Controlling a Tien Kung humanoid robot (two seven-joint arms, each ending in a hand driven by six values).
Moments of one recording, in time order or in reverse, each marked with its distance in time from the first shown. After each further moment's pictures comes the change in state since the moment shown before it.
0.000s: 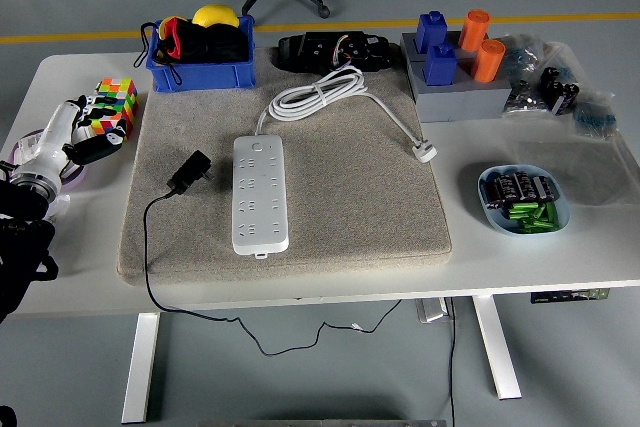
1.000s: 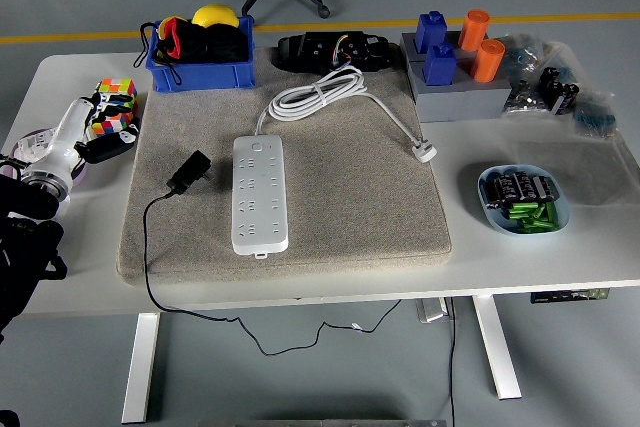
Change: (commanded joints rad) left arm 0.007 -0.006 0.028 -0.039 -0.012 -0.004 0.003; right arm 0.016 -0.010 -0.033 -0.001 0.011 -0.003 -0.002
